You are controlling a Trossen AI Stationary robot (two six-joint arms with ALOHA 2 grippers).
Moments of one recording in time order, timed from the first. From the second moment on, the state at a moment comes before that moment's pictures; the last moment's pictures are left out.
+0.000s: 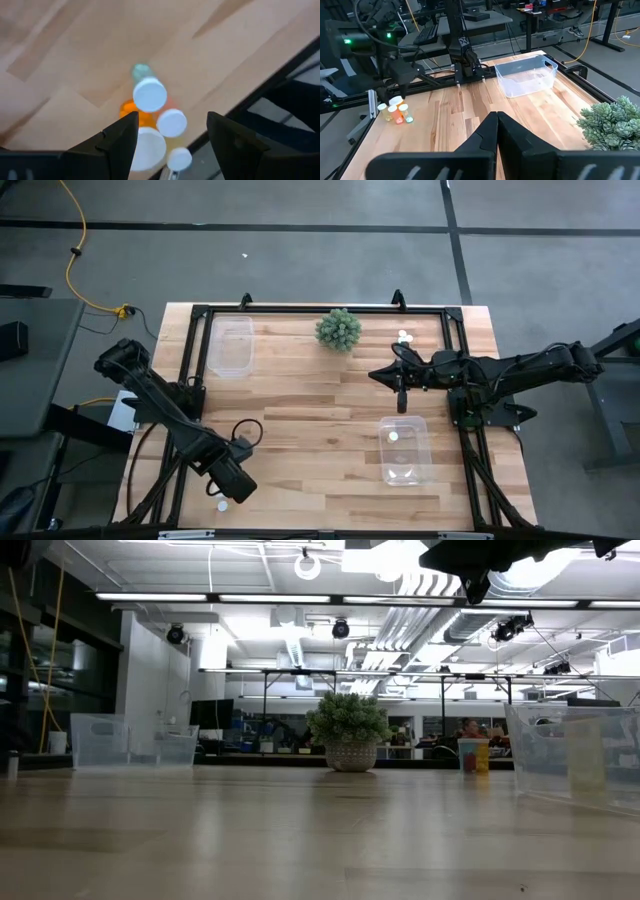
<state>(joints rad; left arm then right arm) -0.66 1.52 1.05 -0.86 0.06 -1.61 0.08 0.89 0.62 0.09 0.19 0.18</state>
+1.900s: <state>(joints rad) -0.55 1.48 1.06 -0.99 0.08 -1.31 0.08 0.89 0.62 0.09 0.20 0.23</state>
